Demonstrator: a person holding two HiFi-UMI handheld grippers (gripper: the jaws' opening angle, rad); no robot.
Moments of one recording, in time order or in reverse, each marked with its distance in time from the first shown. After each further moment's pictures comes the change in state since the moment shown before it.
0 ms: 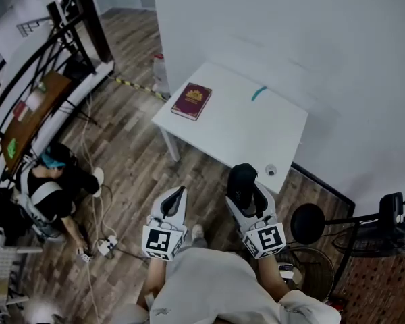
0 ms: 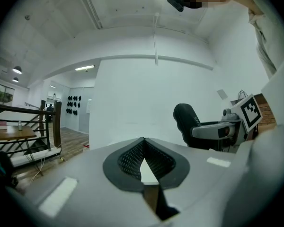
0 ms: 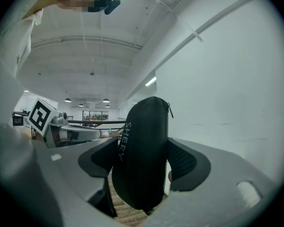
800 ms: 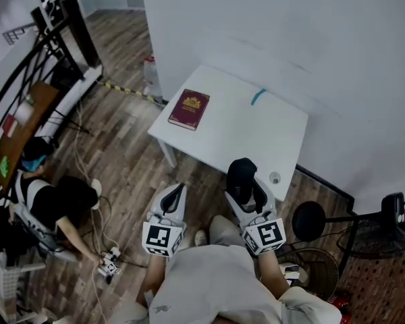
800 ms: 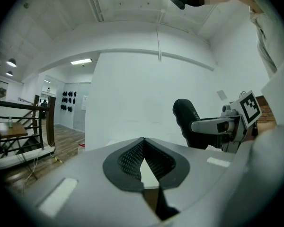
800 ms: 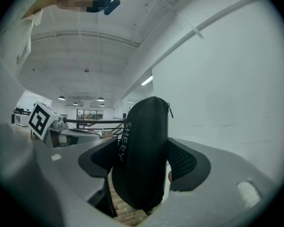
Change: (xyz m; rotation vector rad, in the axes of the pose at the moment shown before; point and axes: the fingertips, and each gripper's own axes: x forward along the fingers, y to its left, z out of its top) left arm 0.061 0.065 -0.006 -0.014 0.023 -0.069; right arm 0.080 -0.018 0.008 -0.007 0.001 -0.063
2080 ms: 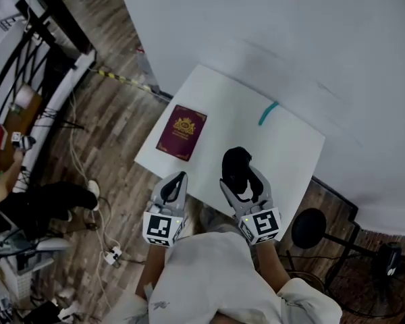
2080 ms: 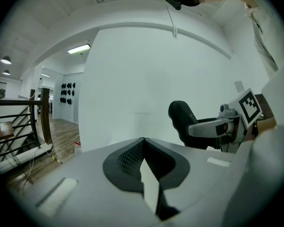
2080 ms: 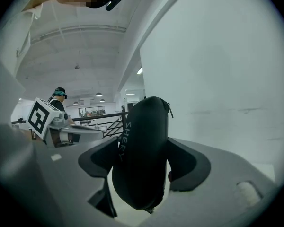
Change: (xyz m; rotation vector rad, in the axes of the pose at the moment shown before) left arm 0.248 0.098 -0.004 -0.010 0.118 0.027; right arm 0.215 -0.166 -0.031 0.095 0.125 0.062
